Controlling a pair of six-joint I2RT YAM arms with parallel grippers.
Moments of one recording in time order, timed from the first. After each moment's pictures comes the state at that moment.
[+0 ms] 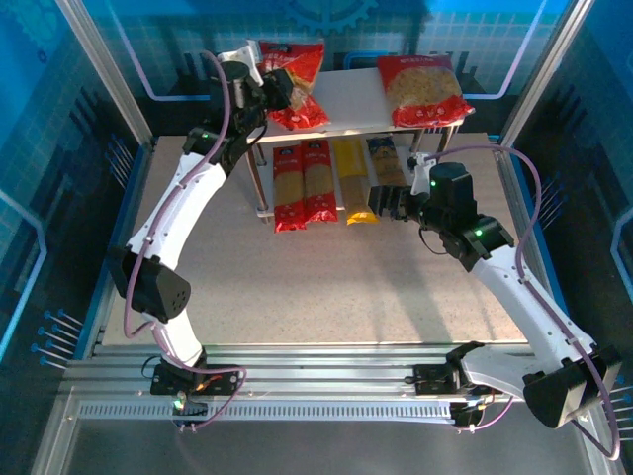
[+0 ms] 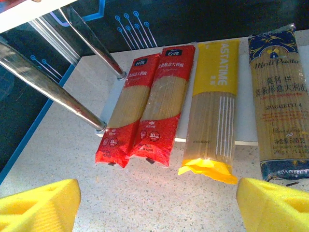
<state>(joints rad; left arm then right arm) -0.33 1.78 1.95 -0.27 0.01 -0.60 0.39 1.13 1.13 -0.48 -0.13 0.38</state>
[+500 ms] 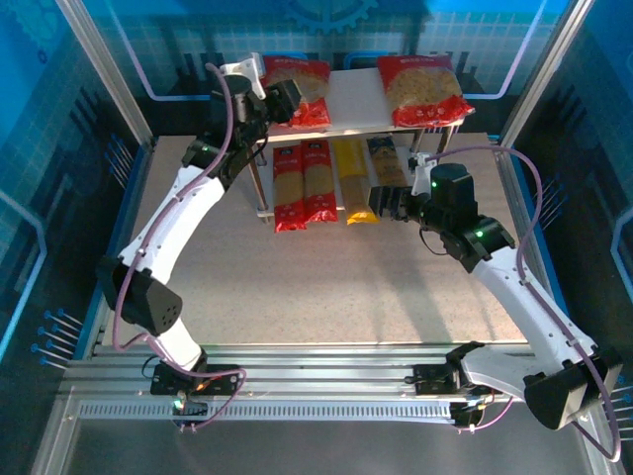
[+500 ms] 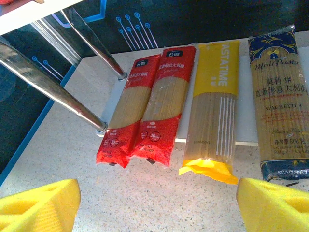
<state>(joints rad) -0.36 1.66 1.80 -0.24 -0.02 -0.56 0.39 1.12 1.13 -0.48 -0.13 0.38</state>
